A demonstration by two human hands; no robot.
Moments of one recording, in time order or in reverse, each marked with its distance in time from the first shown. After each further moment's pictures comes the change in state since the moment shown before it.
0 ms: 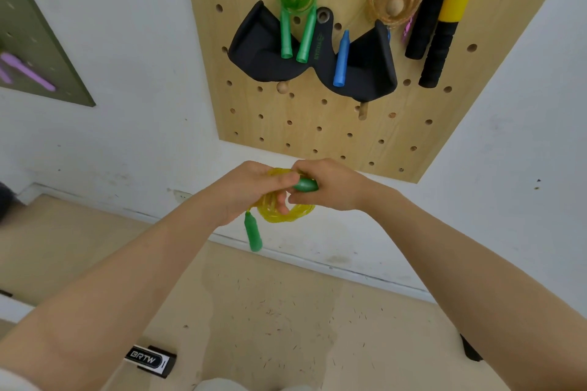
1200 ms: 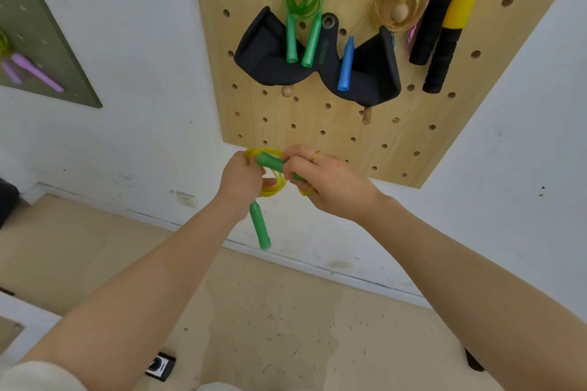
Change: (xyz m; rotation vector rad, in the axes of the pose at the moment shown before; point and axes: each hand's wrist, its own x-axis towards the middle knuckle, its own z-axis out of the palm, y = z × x) left_hand 0.031 -0.016 0.000 -0.056 0.623 -0.001; right_hand 0.002 -0.005 0.008 -0.396 0.381 -0.481
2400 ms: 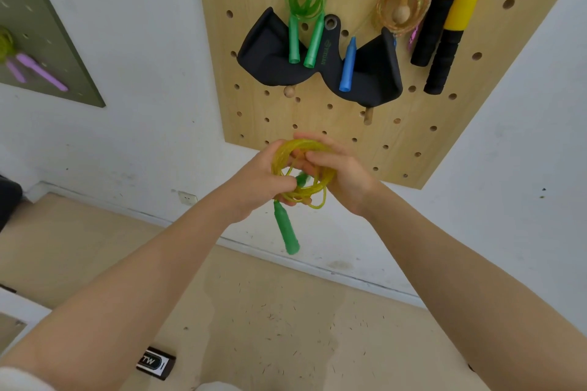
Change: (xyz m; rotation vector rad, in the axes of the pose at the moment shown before) left_hand -0.037 0.028 -0.012 -0.012 -0.579 0.236; right_hand 0.005 -0.002 -0.009 1.411 0.194 0.820
